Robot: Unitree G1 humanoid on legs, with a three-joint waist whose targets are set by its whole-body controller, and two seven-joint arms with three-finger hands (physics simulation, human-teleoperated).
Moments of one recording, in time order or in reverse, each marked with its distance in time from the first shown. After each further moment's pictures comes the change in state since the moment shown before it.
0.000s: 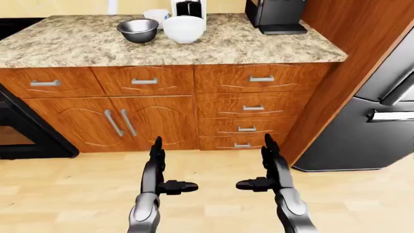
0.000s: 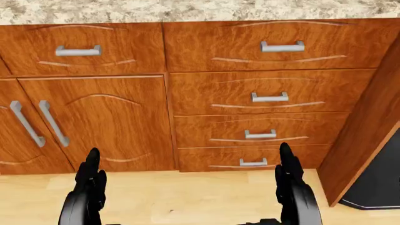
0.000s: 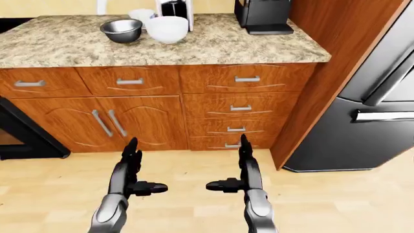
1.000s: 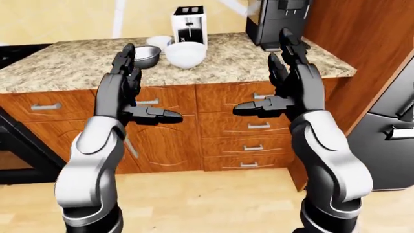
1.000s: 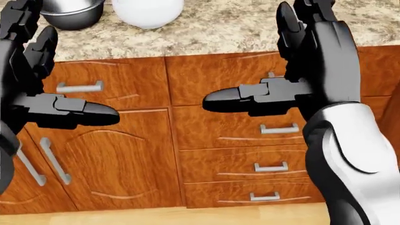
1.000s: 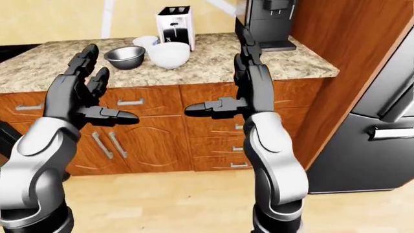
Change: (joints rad) left arm -0.559 0.237 0.154 -0.614 -0.118 0.852 -0.033; right arm -0.591 -0.064 -0.042 -0.674 0.148 0.792 -0.139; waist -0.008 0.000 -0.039
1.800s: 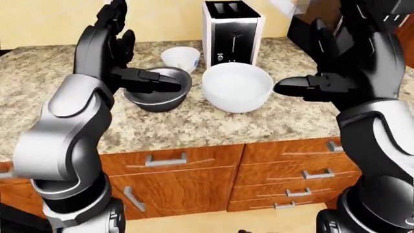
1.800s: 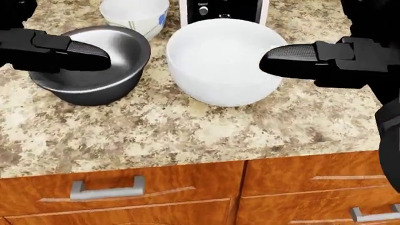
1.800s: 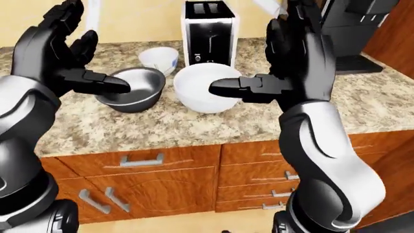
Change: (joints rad) left arm -0.294 0.119 0.007 0.035 -0.105 0.200 0.058; right arm -0.097 -0.226 -0.201 -0.168 0.504 0.108 -0.294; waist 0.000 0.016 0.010
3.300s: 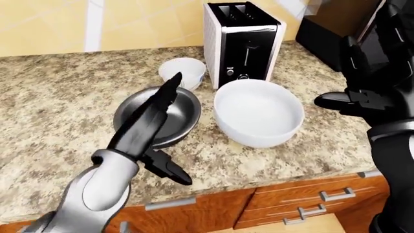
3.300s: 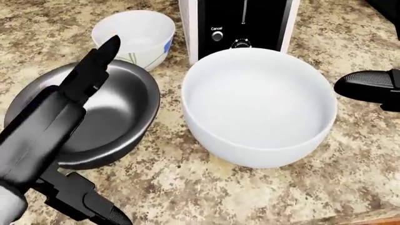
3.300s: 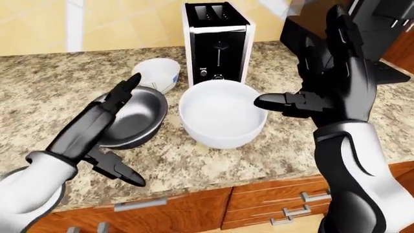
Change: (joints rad) left arm 0.268 0.400 -0.467 -0.545 -0.002 0.218 0.046; right arm 0.246 -0.157 -0.147 0.076 0.151 -0.244 0.091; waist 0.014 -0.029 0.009
